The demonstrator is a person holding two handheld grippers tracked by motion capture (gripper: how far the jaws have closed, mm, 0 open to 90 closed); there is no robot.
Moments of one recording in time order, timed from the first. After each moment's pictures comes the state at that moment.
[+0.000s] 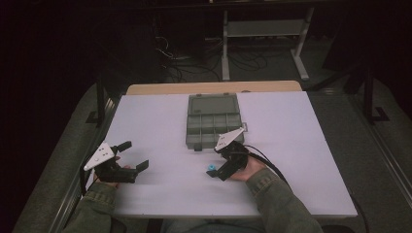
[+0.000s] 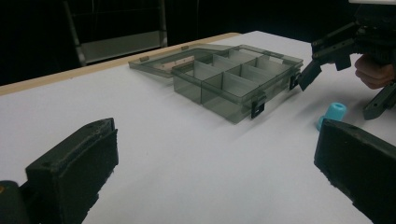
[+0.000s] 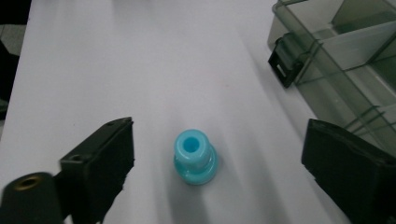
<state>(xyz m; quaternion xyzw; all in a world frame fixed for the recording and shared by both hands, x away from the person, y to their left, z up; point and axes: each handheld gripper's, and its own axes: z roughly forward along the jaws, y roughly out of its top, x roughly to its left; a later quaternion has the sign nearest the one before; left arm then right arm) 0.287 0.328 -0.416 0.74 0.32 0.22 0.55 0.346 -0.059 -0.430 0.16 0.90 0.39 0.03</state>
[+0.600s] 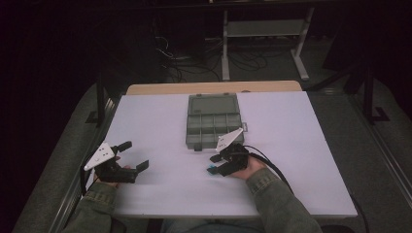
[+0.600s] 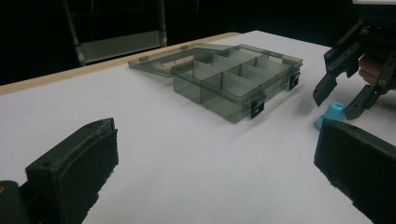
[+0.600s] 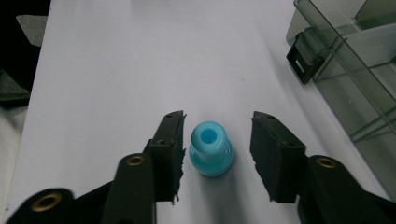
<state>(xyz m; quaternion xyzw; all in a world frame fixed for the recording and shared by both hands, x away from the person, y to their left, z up) 0.287 0.328 -0.416 0.74 0.31 0.22 0.55 0.345 -0.060 -0.429 0.14 0.91 0.38 0.01</state>
